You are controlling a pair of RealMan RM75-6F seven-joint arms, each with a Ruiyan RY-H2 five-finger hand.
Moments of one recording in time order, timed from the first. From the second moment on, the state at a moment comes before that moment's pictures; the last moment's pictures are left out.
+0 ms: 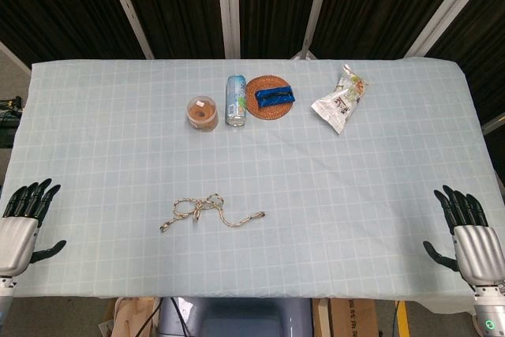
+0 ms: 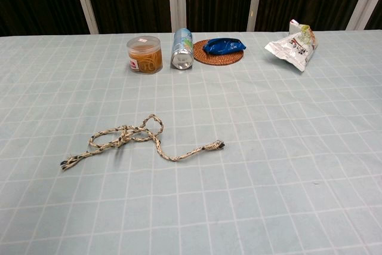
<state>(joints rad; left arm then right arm) -0.08 -1.14 0.00 -1.64 1.56 1.50 0.13 0.05 -1.08 0.04 -1.64 -1.54 1.49 0.03</state>
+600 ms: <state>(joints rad) -0.08 -1.14 -0.01 -1.64 1.56 1.50 0.12 0.07 -1.09 0.03 -1.63 -1.59 1.49 0.05</state>
